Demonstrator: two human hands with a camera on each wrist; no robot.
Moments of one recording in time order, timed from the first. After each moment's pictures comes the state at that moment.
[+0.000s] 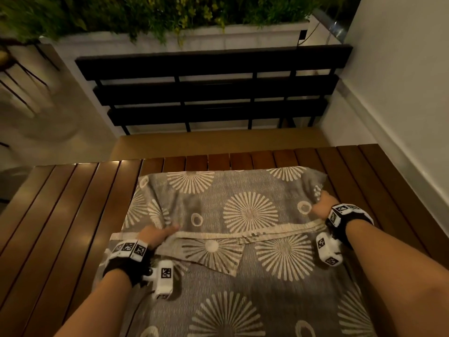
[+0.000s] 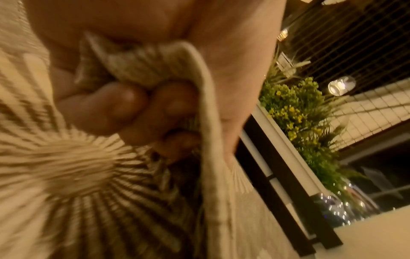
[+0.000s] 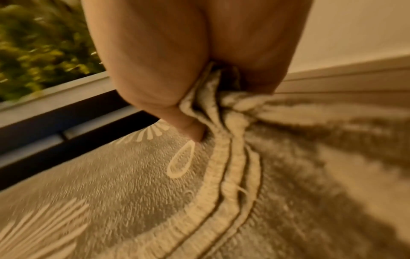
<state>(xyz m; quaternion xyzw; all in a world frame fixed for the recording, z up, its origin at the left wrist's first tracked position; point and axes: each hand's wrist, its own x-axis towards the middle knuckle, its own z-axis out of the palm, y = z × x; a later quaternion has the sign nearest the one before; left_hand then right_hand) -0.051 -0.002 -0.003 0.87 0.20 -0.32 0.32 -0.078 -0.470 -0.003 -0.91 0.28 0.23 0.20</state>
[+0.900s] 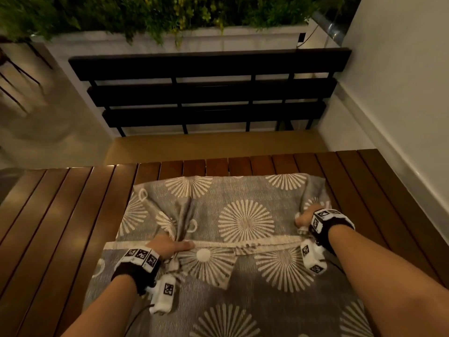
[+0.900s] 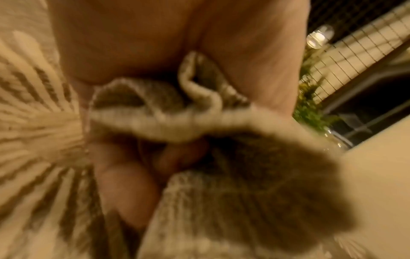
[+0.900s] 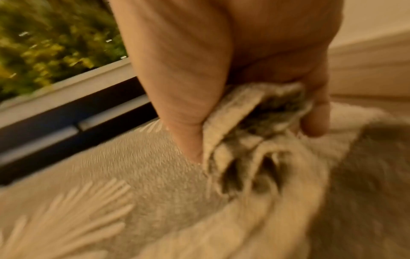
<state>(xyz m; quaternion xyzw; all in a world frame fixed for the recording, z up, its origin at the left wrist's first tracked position) -0.046 -0.024 -0.021 0.87 0.12 -0.38 0.29 -0.073 -0.429 0.009 -0.86 0.37 0.30 0.20</state>
